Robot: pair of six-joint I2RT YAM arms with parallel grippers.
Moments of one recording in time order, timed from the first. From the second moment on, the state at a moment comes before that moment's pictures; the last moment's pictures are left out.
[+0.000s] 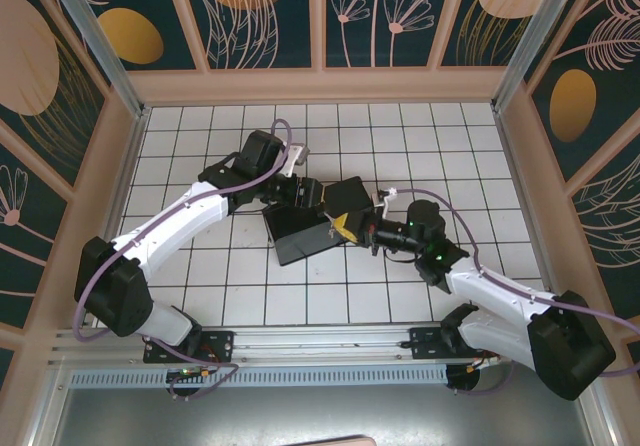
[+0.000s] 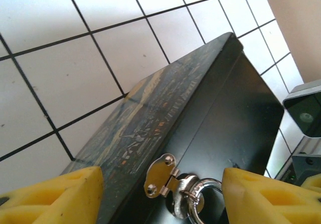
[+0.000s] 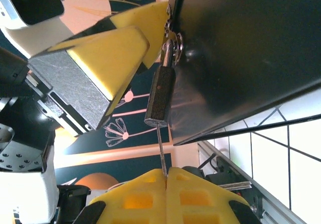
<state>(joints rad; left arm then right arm) -0.60 1.49 1.22 -0.54 0.38 -0.40 0.63 1.04 0.38 0.50 -0.63 1.51</state>
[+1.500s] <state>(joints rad) -0.63 1.49 1.19 -0.51 0.20 -0.56 0.73 0.96 0.35 0.42 -0.42 1.62</state>
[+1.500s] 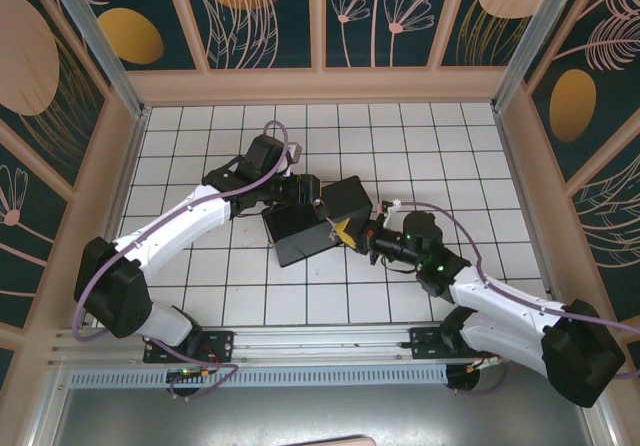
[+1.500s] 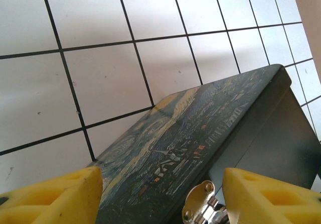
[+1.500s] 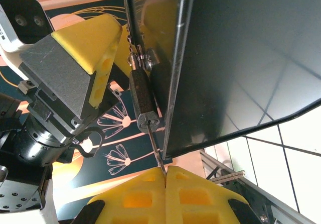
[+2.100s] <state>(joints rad) -0.63 1.47 1.18 -0.50 0.20 -0.57 0.74 0.98 0.36 0.43 -0.41 1.62</state>
